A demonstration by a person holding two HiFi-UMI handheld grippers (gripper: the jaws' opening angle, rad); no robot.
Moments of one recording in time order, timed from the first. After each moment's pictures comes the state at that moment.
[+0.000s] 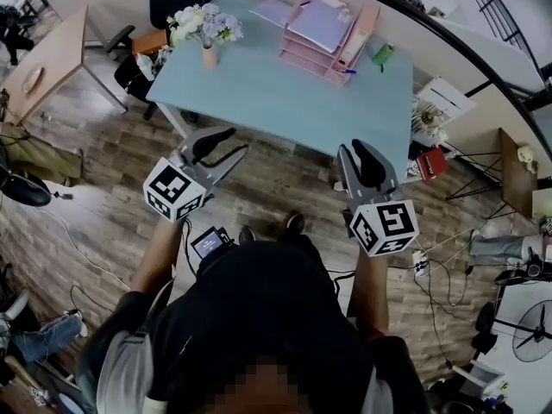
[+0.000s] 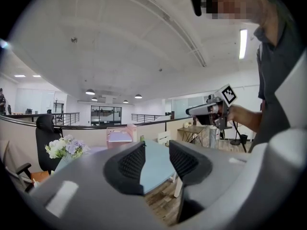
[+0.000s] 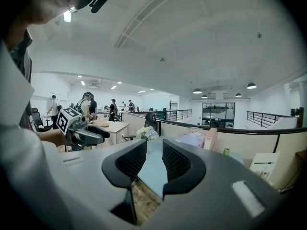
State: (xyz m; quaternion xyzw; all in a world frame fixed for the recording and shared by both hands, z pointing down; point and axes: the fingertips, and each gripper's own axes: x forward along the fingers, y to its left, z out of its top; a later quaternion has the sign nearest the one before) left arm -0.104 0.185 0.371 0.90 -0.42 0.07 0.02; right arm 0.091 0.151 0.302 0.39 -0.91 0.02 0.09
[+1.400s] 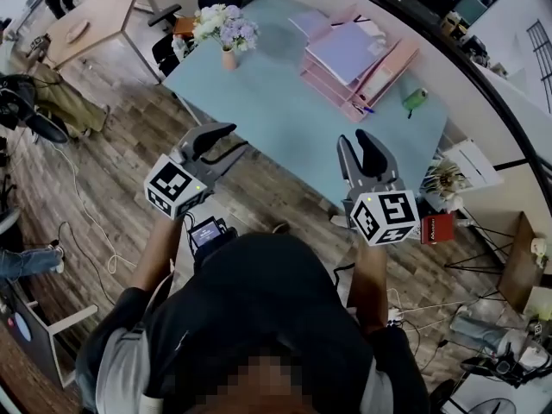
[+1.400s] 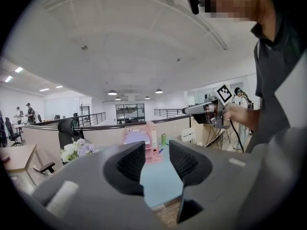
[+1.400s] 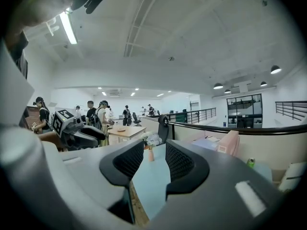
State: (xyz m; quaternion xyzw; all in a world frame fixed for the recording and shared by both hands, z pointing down) left arm -0.049 0.082 0.363 0.83 -0.55 0.11 0.02; right arm 0.122 -0.025 0.315 0.25 -0.97 0.04 0.06
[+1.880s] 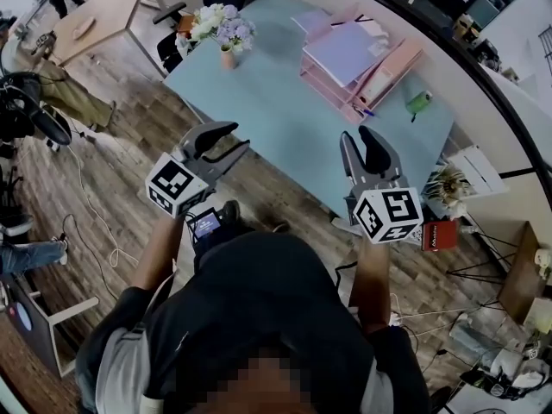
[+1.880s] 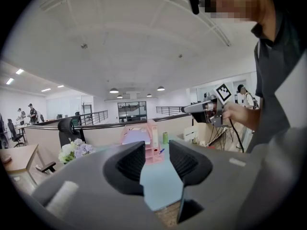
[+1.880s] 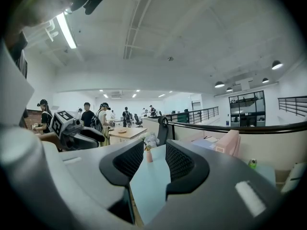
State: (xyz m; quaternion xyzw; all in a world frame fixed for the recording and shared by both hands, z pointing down) left arm -0.029 0.052 0.367 0.82 -0.56 0.13 0.03; right arm 0.138 -0.065 0.319 0.23 -0.97 0.05 0.06
